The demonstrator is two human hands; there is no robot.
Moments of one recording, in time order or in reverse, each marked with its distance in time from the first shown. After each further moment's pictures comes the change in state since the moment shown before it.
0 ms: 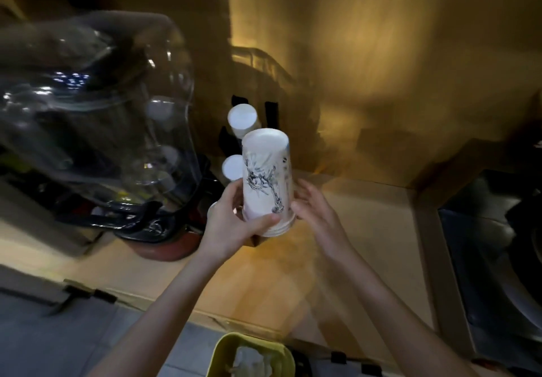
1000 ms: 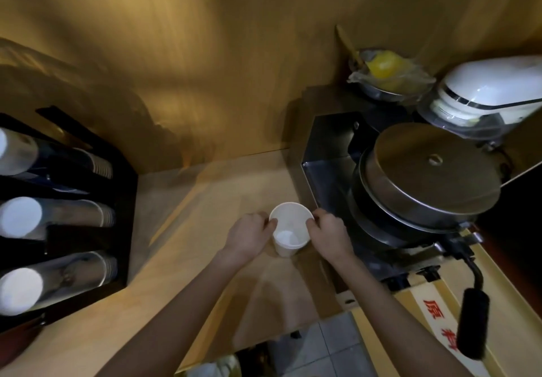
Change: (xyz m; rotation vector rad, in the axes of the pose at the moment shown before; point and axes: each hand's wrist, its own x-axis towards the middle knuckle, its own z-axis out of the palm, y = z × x) left_hand 0.022 -0.026 0.280 0.700 -0.693 0.113; right_hand -0.087 0.104 -0.211 -0.688 0.578 0.546
